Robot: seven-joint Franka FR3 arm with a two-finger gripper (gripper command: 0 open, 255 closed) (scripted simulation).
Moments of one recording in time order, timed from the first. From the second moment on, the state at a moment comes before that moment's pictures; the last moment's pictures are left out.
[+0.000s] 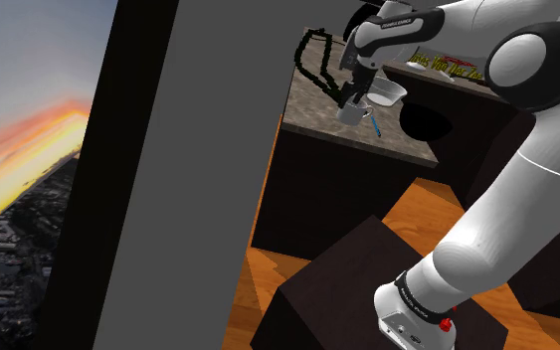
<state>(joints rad) -0.20 0.17 -0.28 -1.81 0.05 2.08 -0.50</state>
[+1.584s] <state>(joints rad) -0.20 0.19 -0.28 -1.82 0.05 2.11 -0.50</state>
